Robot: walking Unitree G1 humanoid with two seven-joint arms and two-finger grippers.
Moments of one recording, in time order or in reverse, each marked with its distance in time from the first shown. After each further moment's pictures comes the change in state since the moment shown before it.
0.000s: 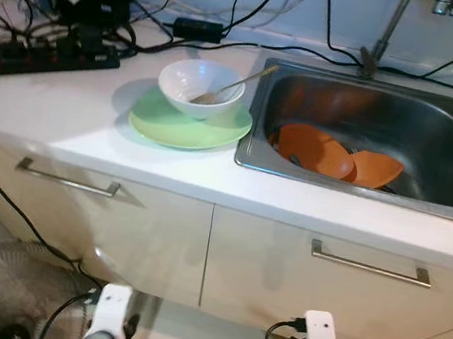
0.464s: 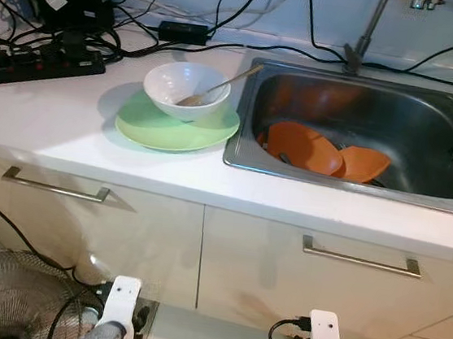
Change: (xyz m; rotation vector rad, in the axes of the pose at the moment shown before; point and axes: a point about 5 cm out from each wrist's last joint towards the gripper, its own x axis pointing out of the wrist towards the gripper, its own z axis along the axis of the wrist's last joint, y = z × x) left arm 0.004 -0.008 0.012 0.014 -0.009 -0.024; right arm 0.000 -0.003 0.003 0.023 -0.010 -0.024
